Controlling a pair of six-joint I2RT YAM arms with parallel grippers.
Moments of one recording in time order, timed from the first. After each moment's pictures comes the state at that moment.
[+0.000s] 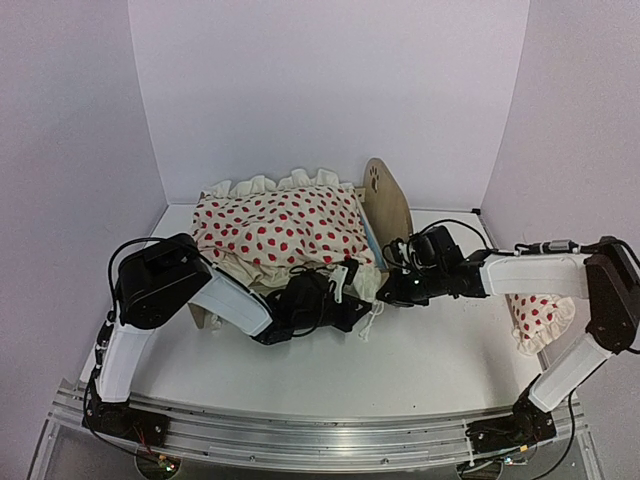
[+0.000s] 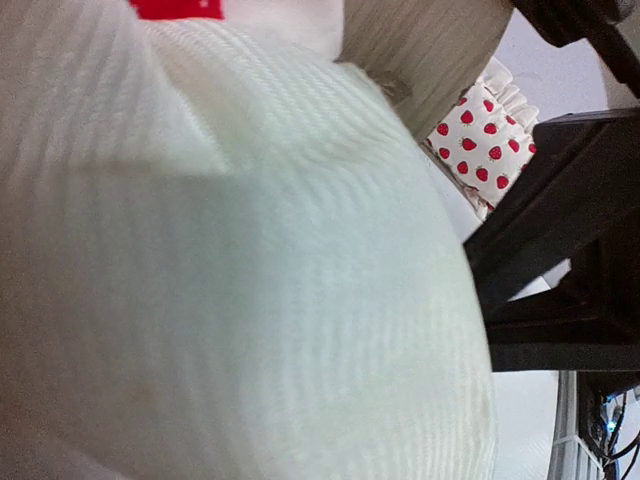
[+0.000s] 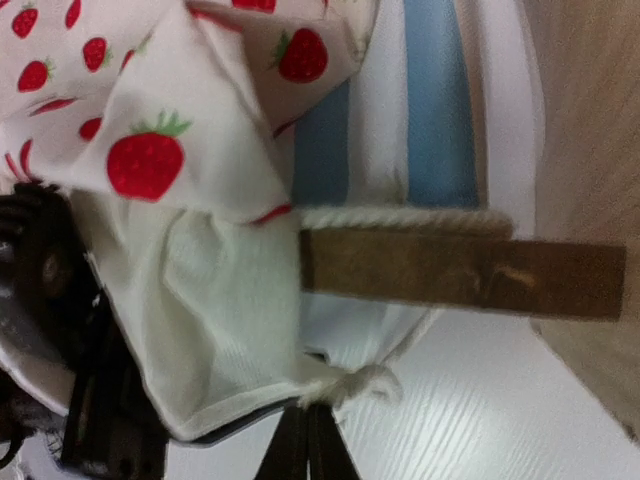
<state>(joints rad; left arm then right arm) -1.04 2.22 1.20 0.71 0.12 -0.51 0.64 1.56 0.90 -0.17 -0.19 0.58</state>
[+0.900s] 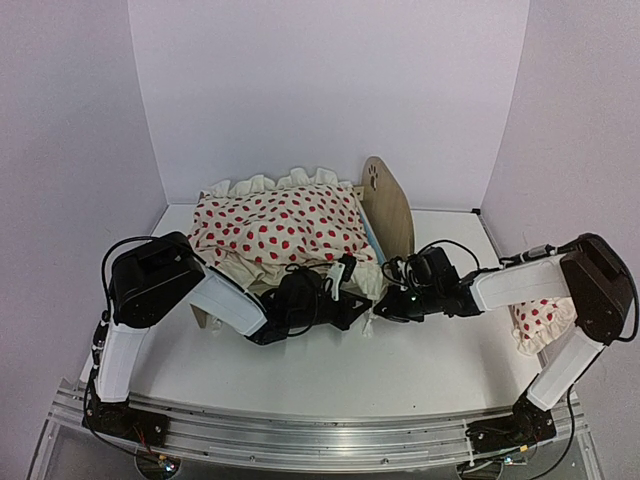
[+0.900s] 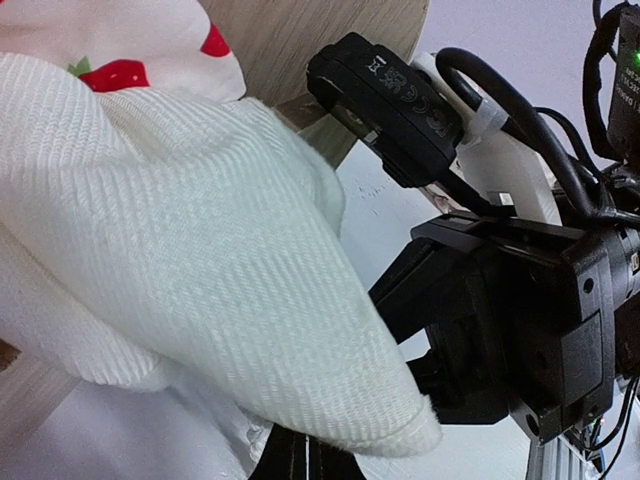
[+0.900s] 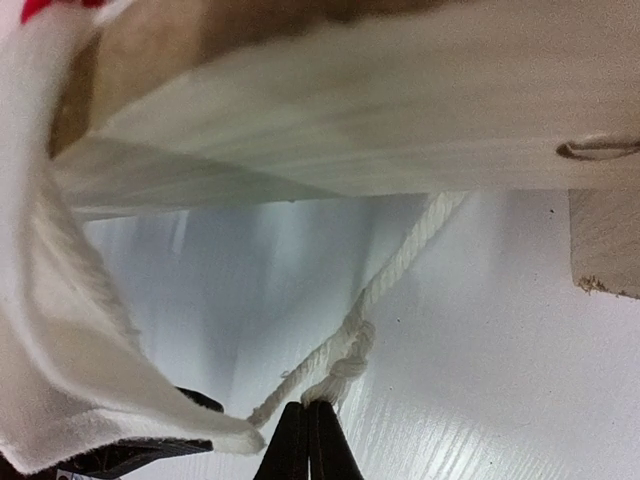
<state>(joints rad) -1.03 2.18 1.15 0.79 0.16 -0.50 0.64 1.65 0.77 0.06 -0.21 0.64</state>
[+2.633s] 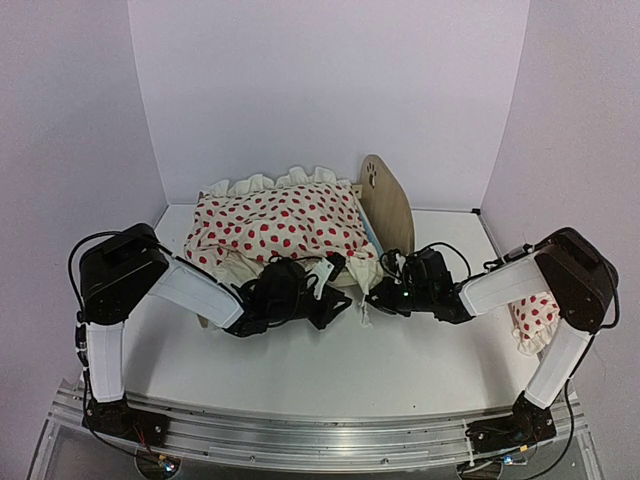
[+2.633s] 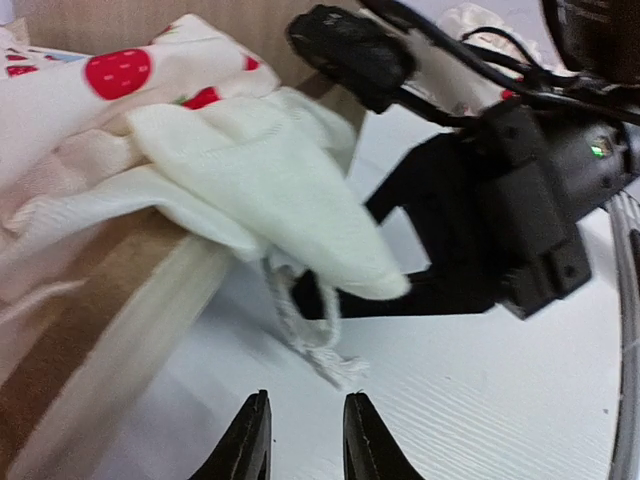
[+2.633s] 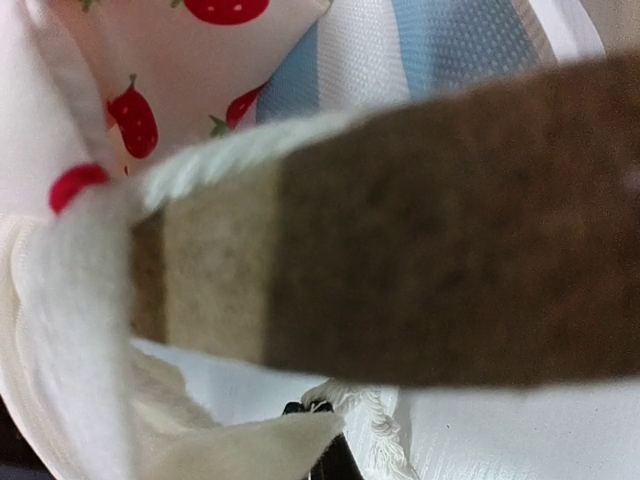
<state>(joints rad) -0.99 2.00 1.02 0.62 0.10 -0.16 0.64 1.76 0.75 0.39 -0.20 0.76</state>
